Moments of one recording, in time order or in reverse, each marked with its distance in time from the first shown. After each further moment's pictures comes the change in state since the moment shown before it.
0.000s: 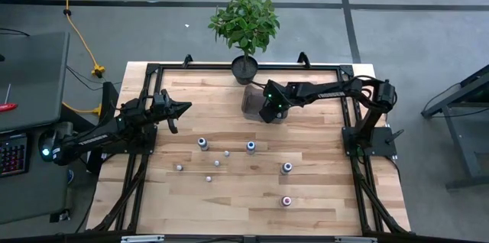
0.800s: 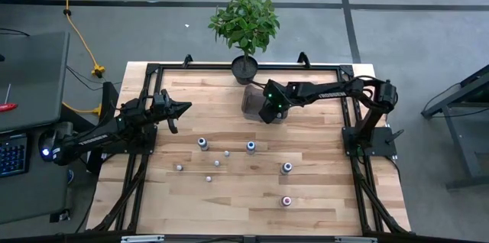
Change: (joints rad) left arm 0.000 0.000 0.000 0.000 0.000 0.000; right arm 0.000 -0.013 0.004 -0.005 -0.022 -0.001
